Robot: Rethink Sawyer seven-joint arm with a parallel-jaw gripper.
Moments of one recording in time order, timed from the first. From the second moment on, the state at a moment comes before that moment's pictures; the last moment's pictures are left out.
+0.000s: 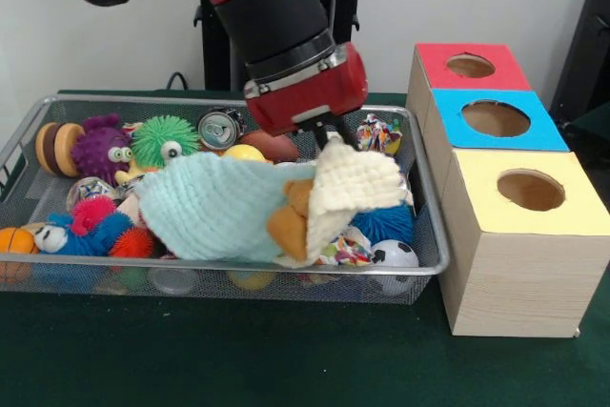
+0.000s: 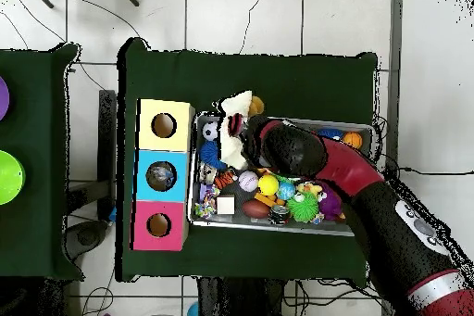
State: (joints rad) arm -0.81 -0.55 0.69 1.75 -0.13 0.39 1.64
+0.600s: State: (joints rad) arm -0.73 -0.59 0.60 1.75 -0.17 0.53 1.64
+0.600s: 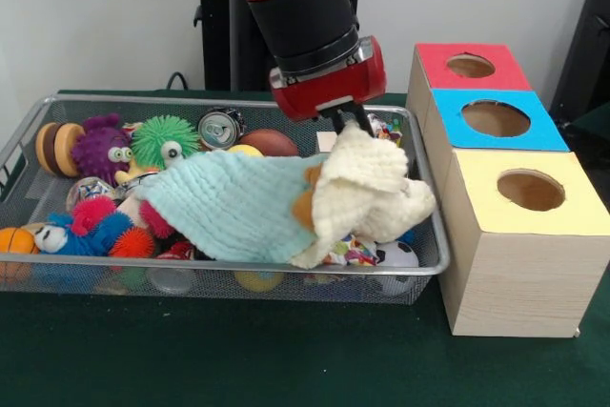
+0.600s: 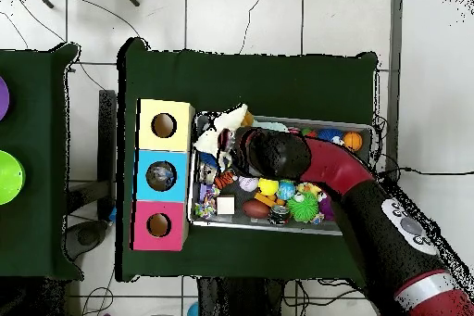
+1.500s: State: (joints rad) arm -0.69 -0.61 0.47 1.67 -0.35 0.64 1.64
